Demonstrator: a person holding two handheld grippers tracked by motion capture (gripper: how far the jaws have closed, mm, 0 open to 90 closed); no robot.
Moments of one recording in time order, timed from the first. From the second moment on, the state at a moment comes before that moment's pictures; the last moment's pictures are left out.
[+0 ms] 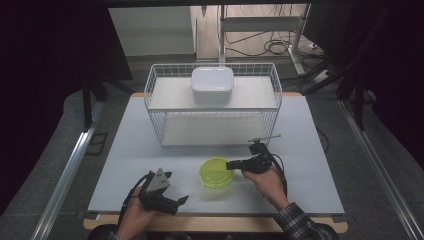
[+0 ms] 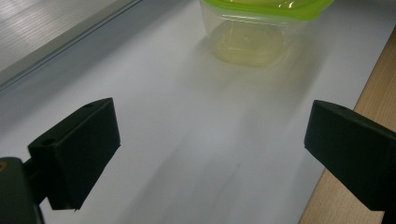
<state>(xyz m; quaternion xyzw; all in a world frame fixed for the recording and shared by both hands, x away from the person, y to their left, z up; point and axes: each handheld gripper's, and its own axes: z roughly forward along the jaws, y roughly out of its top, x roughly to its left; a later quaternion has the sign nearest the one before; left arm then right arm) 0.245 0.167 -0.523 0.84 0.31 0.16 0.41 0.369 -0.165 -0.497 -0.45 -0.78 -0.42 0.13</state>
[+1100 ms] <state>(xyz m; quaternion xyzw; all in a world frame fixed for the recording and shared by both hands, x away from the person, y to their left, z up) 0.245 0.169 -0.521 0.84 0.32 0.16 0.41 0.369 -0.179 -0.472 -0.45 -0.73 -0.48 0.18</state>
